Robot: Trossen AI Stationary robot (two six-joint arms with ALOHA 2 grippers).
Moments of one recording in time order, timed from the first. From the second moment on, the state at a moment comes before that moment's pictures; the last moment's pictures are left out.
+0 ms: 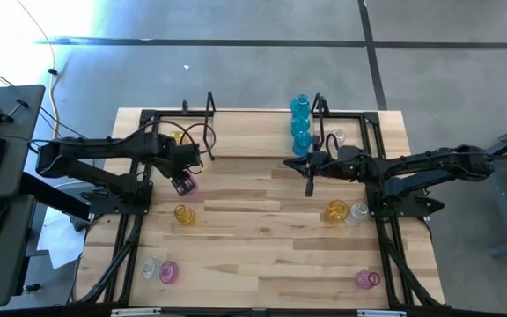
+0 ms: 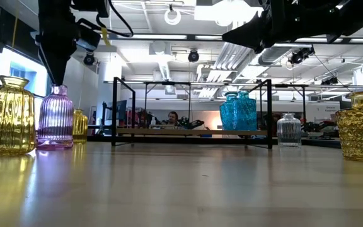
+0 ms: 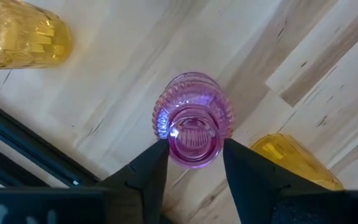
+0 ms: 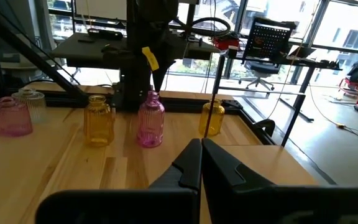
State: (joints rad) left arm 0.15 1.20 0.99 -1.26 -0.11 -0.50; right arm -0.08 1.12 0.49 0.56 0.08 -0.14
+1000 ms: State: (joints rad) left arm 0.20 1.25 0.99 -1.24 -0.06 -0.39; right arm -0.08 1.12 0.49 0.54 0.08 -0.14
